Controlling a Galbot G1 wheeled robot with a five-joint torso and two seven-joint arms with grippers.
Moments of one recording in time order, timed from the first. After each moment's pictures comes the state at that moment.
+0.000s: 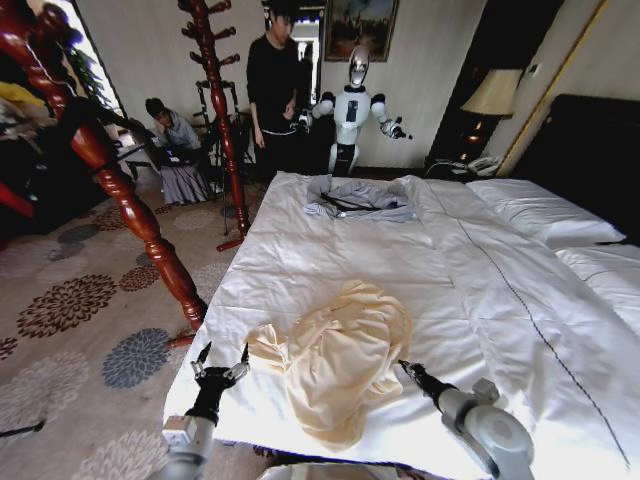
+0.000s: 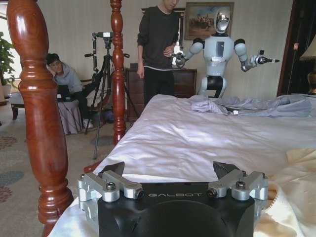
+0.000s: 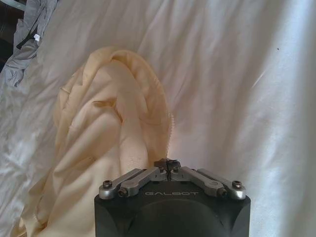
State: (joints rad) left arm 1.88 -1.29 -0.49 -2.24 -0.20 -0.05 -0.16; right arm -1.61 1.42 0.83 2.10 1.50 -0.61 0.58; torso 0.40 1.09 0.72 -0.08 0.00
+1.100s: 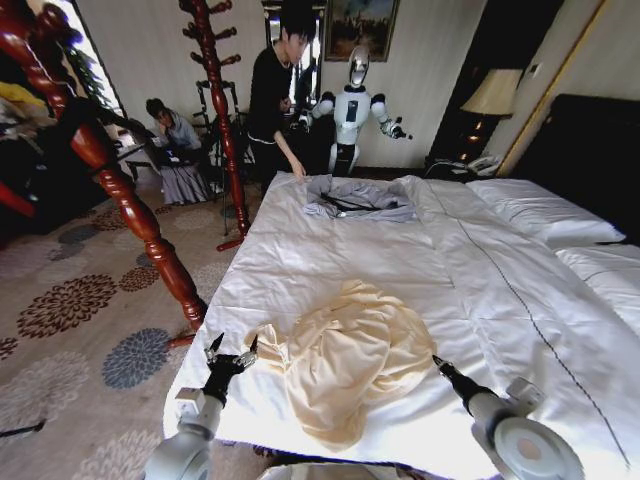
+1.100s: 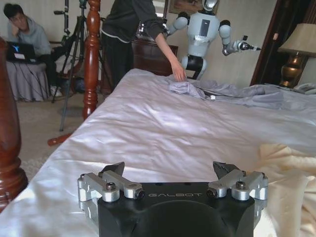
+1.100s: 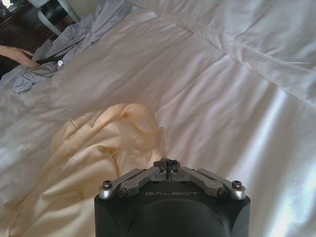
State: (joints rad) left arm 1.63 -1.03 -0.35 -2.21 -0.56 0.14 -0.29; right arm -1.74 1.34 0.92 2.28 1.18 -0.57 0.47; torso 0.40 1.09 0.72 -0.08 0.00
